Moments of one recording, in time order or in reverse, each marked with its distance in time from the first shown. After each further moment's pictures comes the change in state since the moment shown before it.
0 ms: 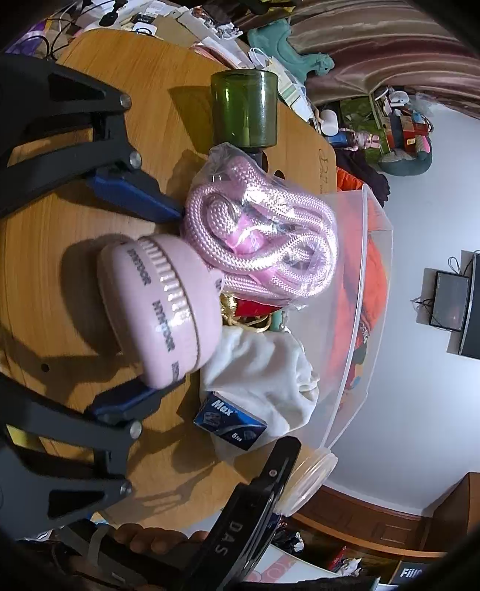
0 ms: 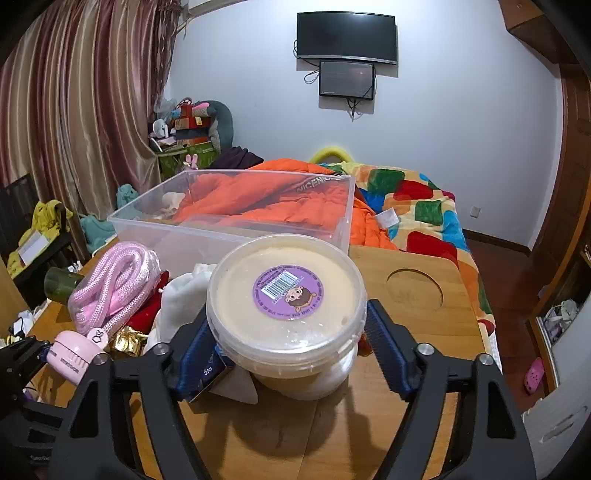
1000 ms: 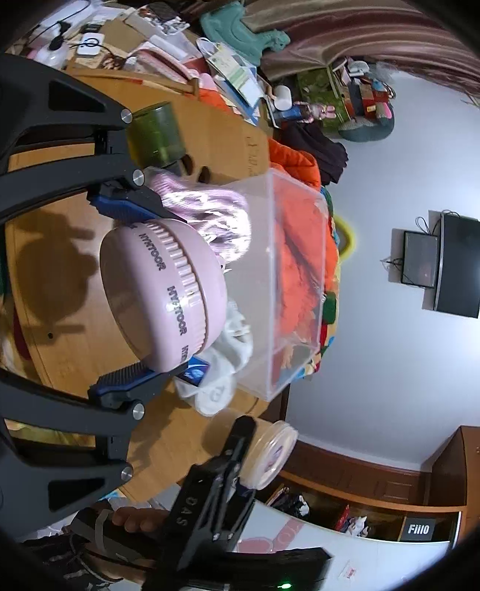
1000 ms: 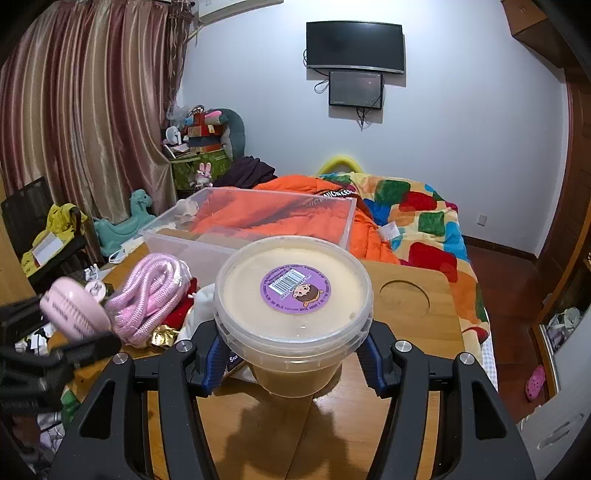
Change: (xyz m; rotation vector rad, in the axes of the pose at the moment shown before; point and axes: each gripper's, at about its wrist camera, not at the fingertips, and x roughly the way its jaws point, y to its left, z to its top) left arm -0.062 -0.005 0.041 0.115 -0.095 -0.118; right arm -0.050 -0.003 0.016 -0.010 -0.030 0.046
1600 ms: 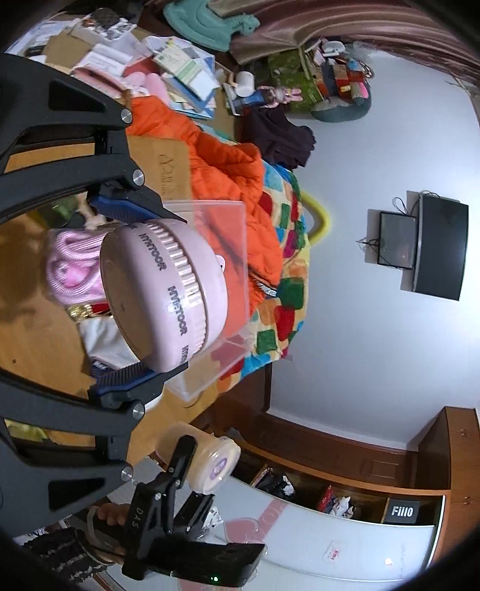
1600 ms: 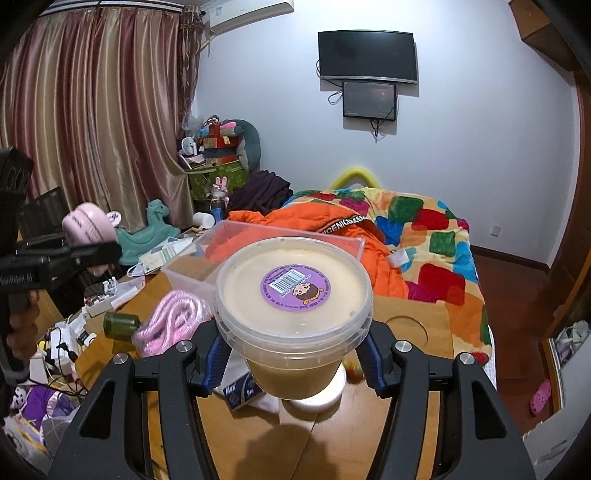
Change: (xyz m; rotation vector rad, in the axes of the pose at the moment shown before) left arm -0.019 0.046 0.101 0.048 -0.058 -0.082; right arm -0.012 -0.005 0.051 0.000 -0.023 0.075
